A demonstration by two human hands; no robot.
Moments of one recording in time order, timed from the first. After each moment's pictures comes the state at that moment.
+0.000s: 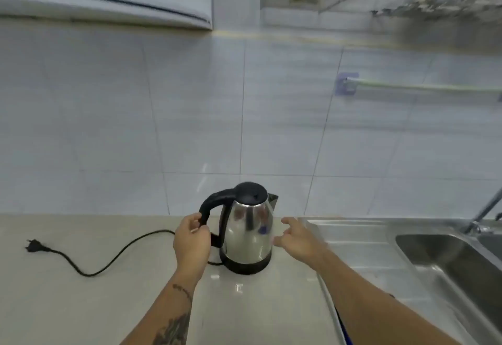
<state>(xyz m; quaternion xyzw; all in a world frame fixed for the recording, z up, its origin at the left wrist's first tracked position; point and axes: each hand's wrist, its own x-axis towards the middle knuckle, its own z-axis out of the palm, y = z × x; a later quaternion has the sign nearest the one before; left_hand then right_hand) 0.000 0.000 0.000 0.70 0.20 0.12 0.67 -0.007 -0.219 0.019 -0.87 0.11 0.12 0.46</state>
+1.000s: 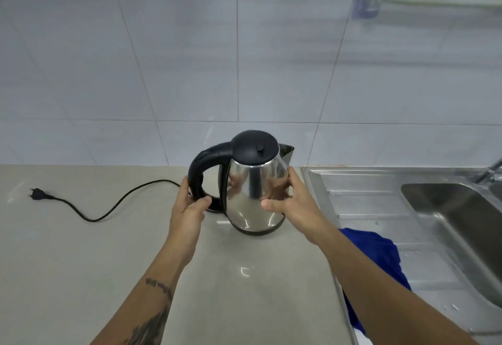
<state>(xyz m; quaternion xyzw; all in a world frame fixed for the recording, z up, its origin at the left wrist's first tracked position) -0.051 0.000 -0.011 0.68 0.09 0.03 0.73 -0.037 -0.218 0.000 -0.78 0.02 0.04 0.63</state>
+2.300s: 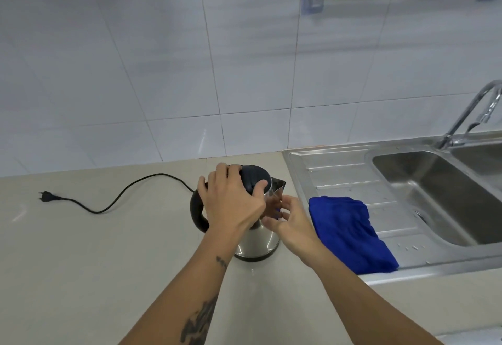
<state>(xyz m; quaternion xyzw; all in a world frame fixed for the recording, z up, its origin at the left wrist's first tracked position) -0.118 -0.098 0.004 0.95 -0.02 0.22 0.22 -0.157 -0.229 -0.045 -0.75 0.11 0.02 0.66</state>
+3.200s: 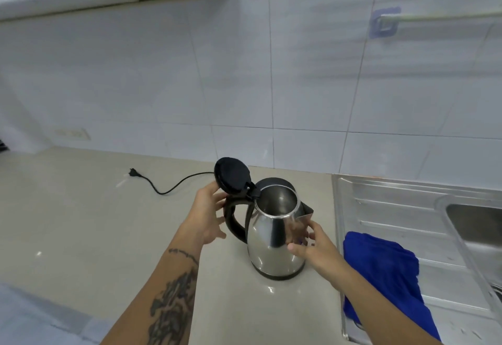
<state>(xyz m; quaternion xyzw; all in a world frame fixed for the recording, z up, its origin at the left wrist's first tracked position) -0.131 -0.030 0.032 0.58 0.28 -0.08 0.76 -0.136 -0.273 -0.046 -0.76 -0.01 0.18 0.63</state>
